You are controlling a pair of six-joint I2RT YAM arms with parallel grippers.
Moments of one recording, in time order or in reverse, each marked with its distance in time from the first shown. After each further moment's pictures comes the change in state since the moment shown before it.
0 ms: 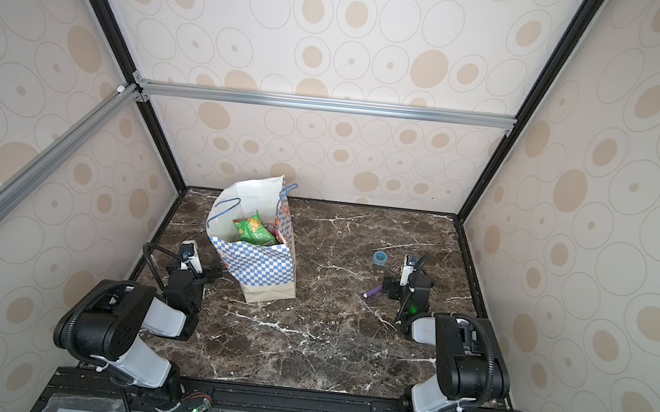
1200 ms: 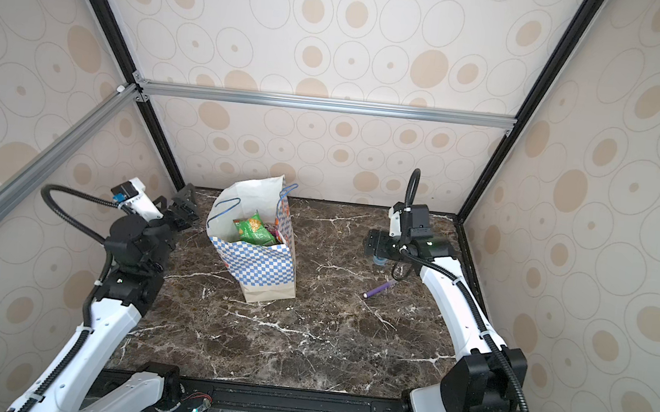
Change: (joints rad) left arm -0.018 -0.614 0.744 -1.207 0.210 -0.555; right arm 0.191 -0.109 0.947 -1.454 -0.225 0.290
